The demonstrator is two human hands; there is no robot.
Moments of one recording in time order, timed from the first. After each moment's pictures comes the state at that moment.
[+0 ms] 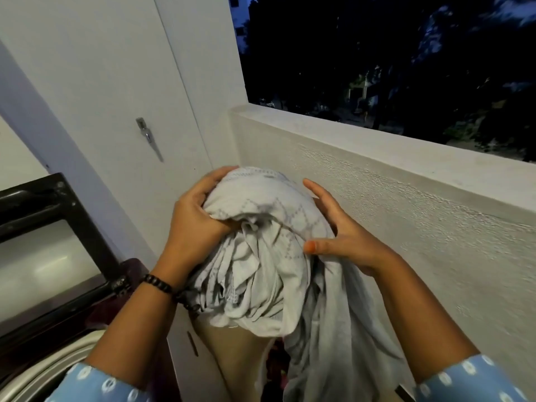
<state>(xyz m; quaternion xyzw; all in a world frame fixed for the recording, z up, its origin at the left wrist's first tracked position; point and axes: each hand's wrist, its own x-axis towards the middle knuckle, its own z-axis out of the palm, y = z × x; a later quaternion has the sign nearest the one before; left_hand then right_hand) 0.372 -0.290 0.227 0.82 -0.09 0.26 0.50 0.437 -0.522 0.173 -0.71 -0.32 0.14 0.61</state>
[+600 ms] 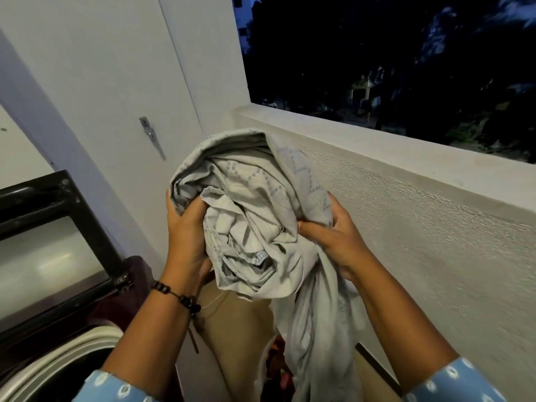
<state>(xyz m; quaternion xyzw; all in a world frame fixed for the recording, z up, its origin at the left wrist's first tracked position) 0.377 -0.288 0.204 0.55 0.02 0.27 0.79 0.433 -0.494 0.154 -0.59 -0.23 0.04 0.78</state>
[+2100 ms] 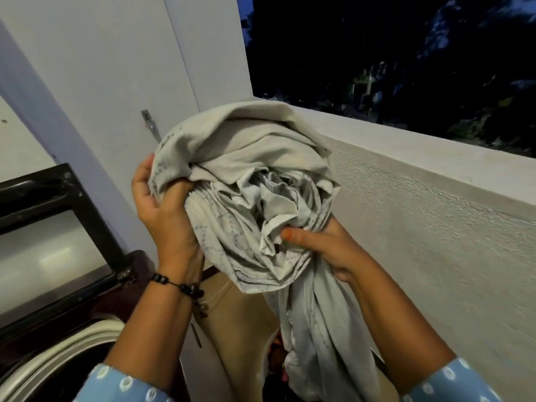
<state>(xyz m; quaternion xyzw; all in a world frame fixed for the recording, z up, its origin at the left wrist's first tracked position) 0.367 -0.283 0.230 0.53 0.07 0.46 0.71 0.417 -0.475 0.160 -0.57 -0.23 0.15 0.77</state>
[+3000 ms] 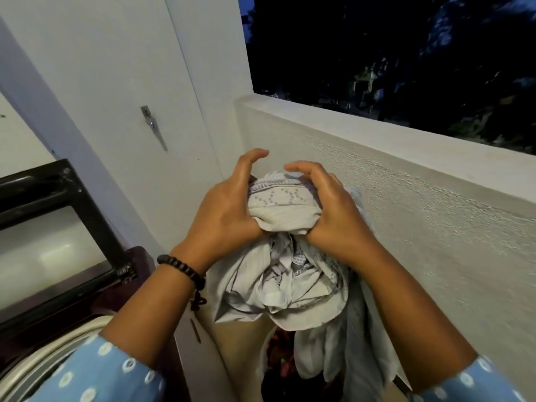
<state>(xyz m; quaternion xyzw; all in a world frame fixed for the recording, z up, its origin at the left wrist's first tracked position) 0.372 -0.308 0.233 0.93 -0.13 0.23 0.27 0.418 -0.482 0.193 -0.78 -0.35 -0.15 0.50</state>
